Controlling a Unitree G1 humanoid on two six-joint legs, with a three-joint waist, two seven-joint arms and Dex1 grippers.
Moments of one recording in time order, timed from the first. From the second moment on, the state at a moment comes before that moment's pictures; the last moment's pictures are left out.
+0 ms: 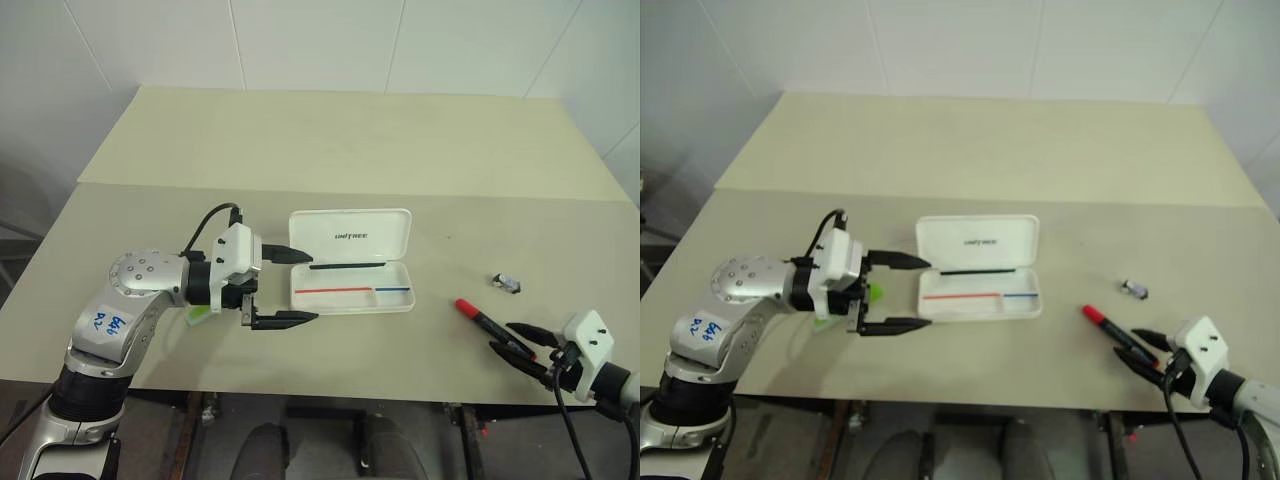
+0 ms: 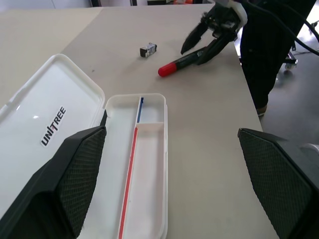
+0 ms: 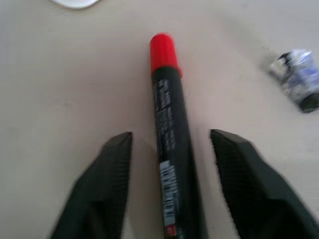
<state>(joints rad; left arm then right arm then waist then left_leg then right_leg) -0.41 0.67 -0.02 -0.38 -0.45 0.49 -1.08 0.30 -0.75 -0.40 -0.08 0.38 0.13 0.98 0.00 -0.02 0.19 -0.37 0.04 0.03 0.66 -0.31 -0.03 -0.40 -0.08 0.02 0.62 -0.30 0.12</state>
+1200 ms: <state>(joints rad) -0.24 0.84 0.10 -0.30 -0.42 0.33 -1.12 -0.33 -0.73 0.03 -0.20 0.36 0.19 1.09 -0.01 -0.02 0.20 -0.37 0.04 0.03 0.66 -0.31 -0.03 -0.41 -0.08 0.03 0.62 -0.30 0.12</state>
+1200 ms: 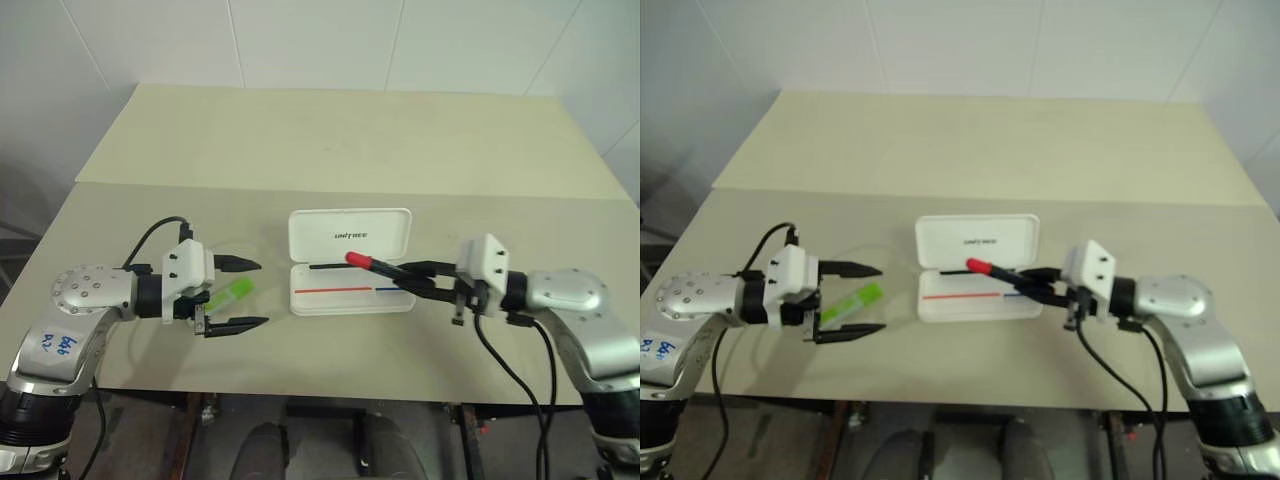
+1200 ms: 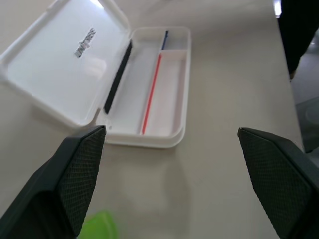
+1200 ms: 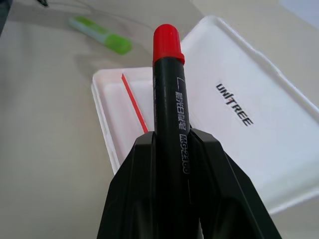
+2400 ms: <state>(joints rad) -0.19 0.83 0.10 -0.35 -0.42 0.35 -1.03 -0.73 -0.46 0.27 0.45 0.06 -0.33 1.23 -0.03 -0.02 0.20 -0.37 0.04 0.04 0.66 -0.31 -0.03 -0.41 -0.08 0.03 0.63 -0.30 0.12</state>
